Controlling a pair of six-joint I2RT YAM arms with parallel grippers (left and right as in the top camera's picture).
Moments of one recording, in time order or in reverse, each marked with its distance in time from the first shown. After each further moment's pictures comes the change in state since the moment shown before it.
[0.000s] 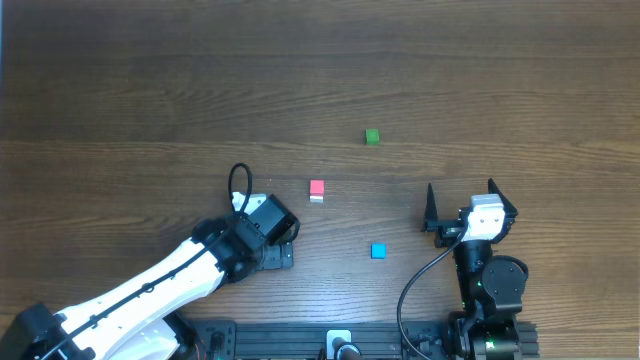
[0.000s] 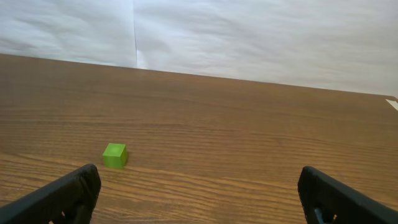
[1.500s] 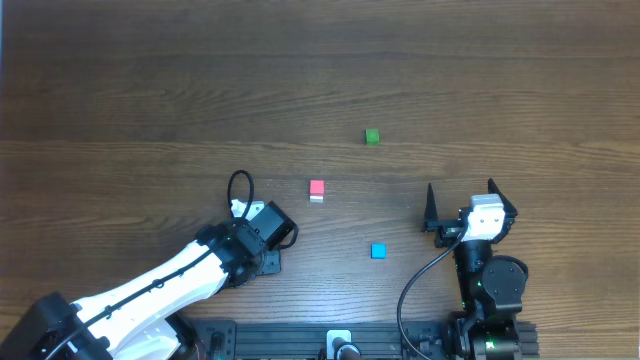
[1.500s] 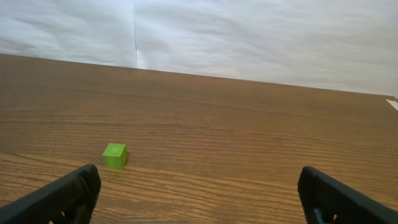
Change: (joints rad) left arm 0.000 0.038 -0.074 0.094 0.011 -0.027; right arm 0.000 0.000 0.000 0.000 0.000 0.000
